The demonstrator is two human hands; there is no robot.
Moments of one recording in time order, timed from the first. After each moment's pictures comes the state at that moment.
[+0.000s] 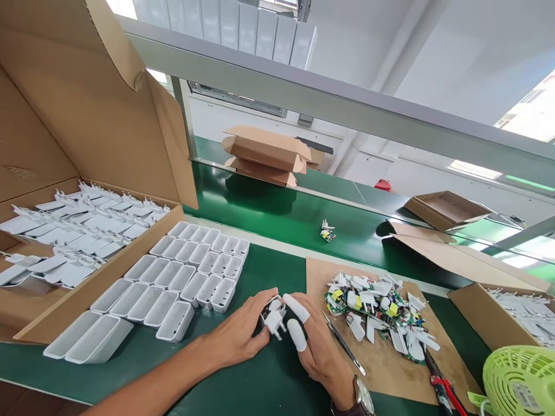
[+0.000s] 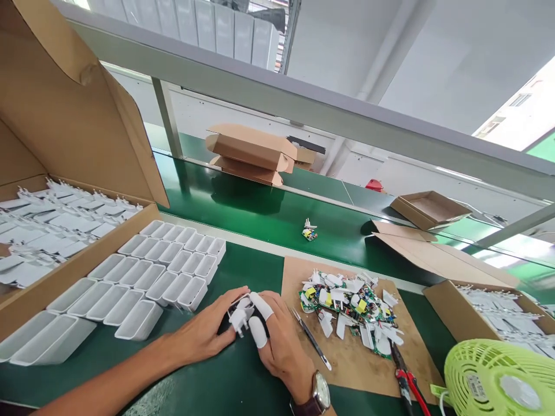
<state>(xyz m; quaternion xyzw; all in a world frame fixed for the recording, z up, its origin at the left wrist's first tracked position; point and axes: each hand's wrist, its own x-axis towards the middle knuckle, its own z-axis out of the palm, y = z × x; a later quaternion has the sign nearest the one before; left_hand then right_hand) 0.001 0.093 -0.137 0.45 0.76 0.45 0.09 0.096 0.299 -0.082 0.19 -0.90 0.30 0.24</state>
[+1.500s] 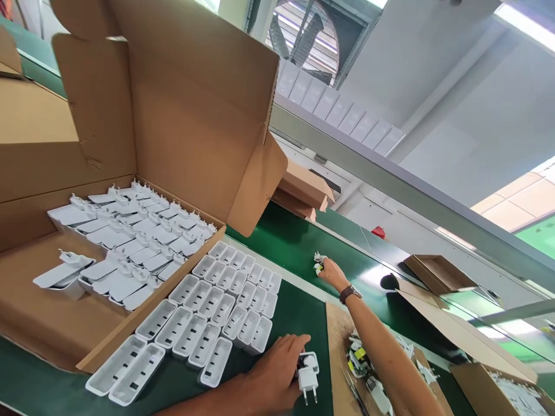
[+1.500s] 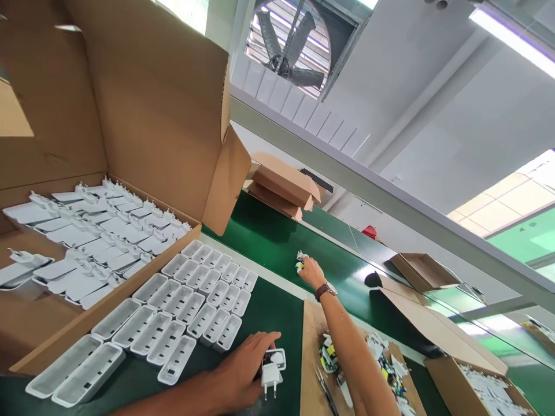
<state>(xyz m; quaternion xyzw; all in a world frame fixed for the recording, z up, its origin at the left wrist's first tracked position) -0.009 0.112 -0.145 0.41 0.73 0.53 0.14 -0.153 0.353 -0.036 -0.12 -0.98 -0.08 -0.10</state>
